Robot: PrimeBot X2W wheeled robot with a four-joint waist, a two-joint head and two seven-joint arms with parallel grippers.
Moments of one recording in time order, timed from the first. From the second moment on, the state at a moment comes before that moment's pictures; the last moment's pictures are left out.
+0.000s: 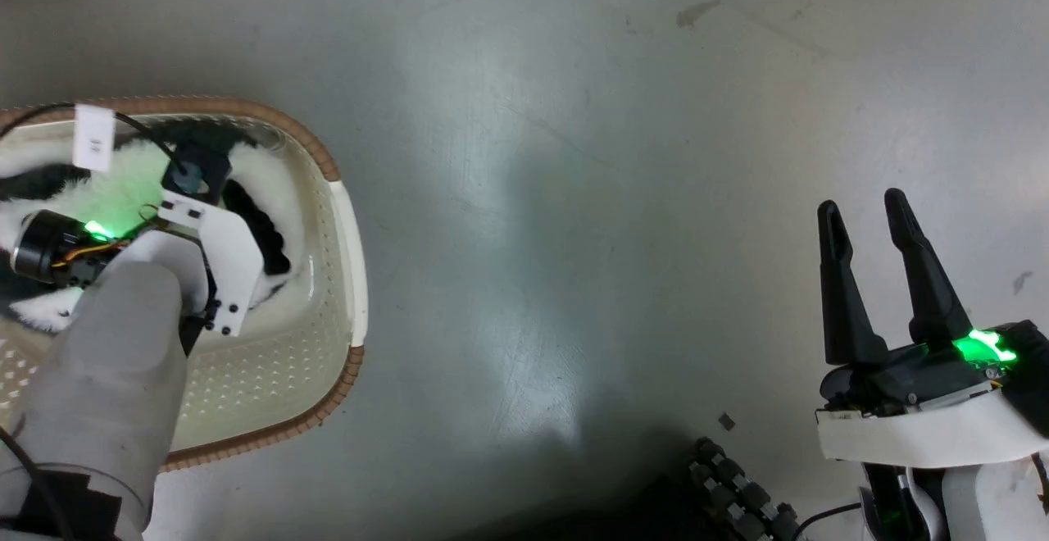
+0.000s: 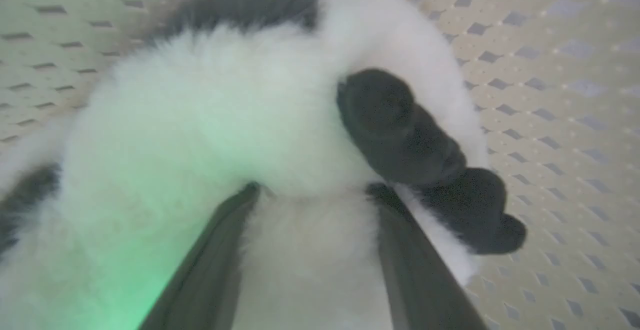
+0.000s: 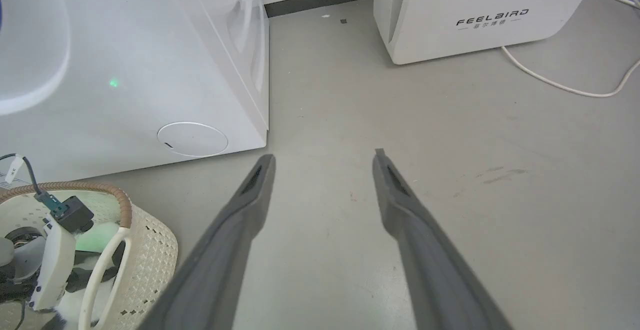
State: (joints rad) left arm -0.95 0.35 -0.40 1.21 -0.09 -0.08 0.08; right arm -0.16 -0.05 0.04 -0.12 0.33 0.13 -0.25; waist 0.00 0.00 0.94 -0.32
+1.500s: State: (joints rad) left arm -0.45 0.15 -0.31 0.91 -0.27 -0.05 -0.26; right arm -0.04 -0.05 -0.03 -0.06 0.18 0.13 -0.26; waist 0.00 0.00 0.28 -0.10
